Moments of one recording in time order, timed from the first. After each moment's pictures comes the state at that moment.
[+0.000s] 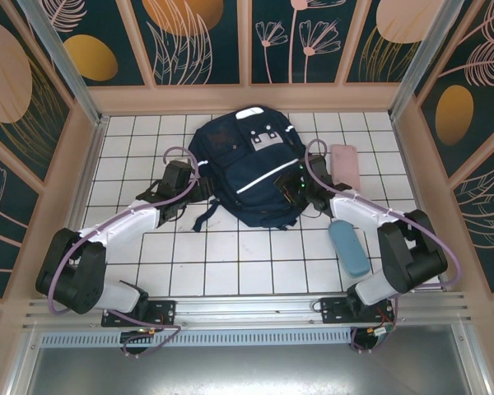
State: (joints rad) left arm -0.45 1.42 0.79 -0.13 -0.12 -0.54; right arm 0.46 1.52 0.85 -0.11 -0.21 1.16
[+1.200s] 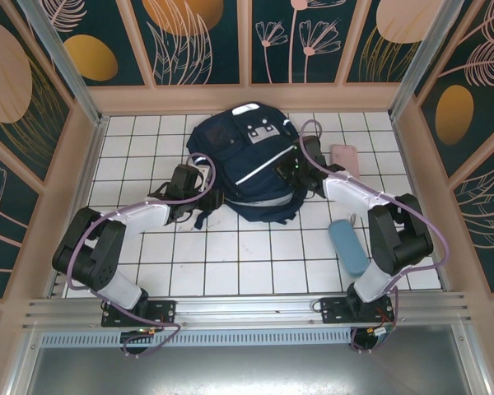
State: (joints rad) left arm -0.45 1.58 0.77 0.01 0.15 -0.28; right arm 0.44 1.64 1.07 -0.16 -0.20 1.12
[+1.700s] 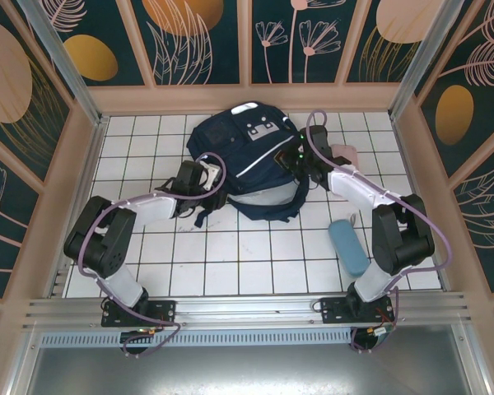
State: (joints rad) left arm -0.45 1.70 0.87 -0.03 0.18 -0.07; right arm 0.39 1.64 1.14 -0.16 -0.29 1.10
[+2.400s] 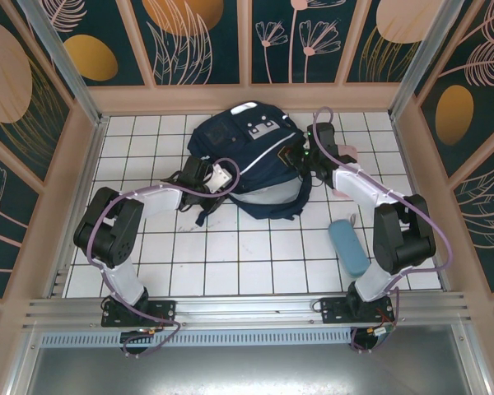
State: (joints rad) left arm -0.45 1.78 0.96 -0.13 0.18 0.36; right arm 0.35 1.64 1.14 -0.14 -0.34 1.10
